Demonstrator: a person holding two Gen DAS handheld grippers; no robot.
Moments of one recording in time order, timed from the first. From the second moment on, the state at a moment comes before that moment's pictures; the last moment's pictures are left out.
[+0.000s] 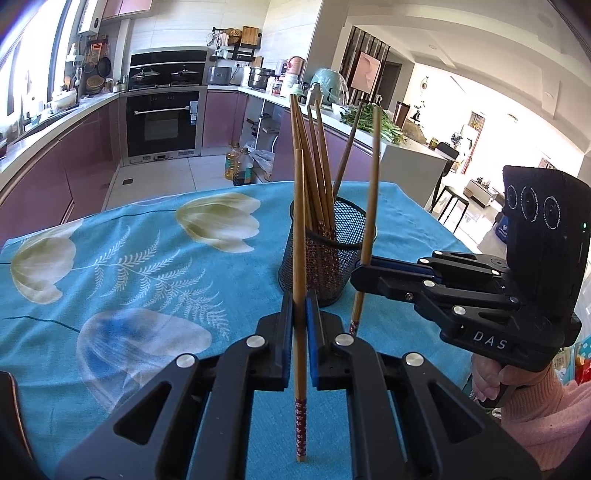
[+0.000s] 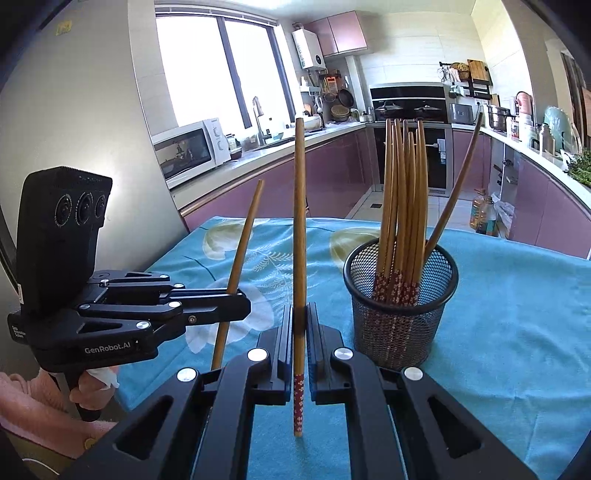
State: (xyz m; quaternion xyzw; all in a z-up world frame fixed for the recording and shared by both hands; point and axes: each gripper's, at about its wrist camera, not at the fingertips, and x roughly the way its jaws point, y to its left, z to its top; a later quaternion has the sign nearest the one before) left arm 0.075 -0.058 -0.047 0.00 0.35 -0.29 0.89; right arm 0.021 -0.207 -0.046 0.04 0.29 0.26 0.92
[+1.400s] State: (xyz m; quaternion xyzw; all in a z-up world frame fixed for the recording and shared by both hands) left arm 0.076 -0.062 -0.015 0.00 0.31 -0.30 0.90; right arm 0.016 -0.239 -0.024 0.06 0.24 0.24 0.94
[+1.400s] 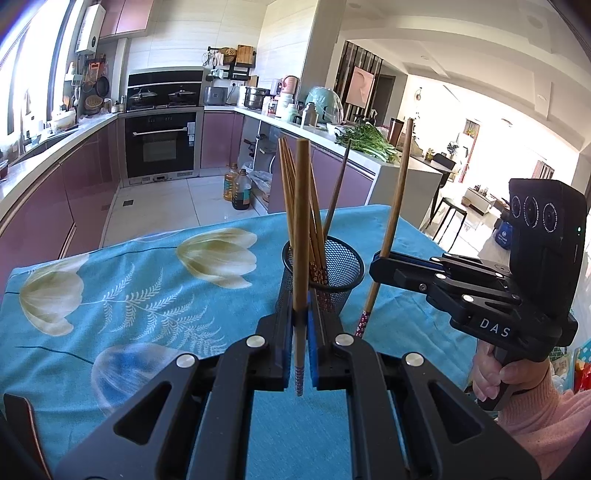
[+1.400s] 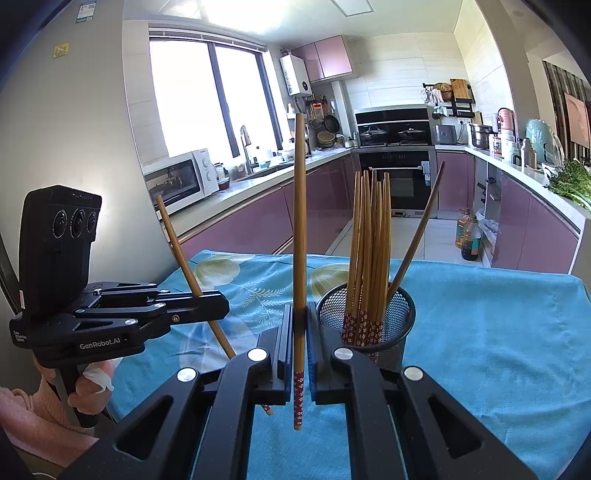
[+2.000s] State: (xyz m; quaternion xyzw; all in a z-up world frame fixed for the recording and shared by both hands) left arm 0.078 -0.063 -0.006 0.01 0.30 -0.30 0.90; right arm 0.020 -0.243 -0.017 0.07 0.23 0.23 0.94
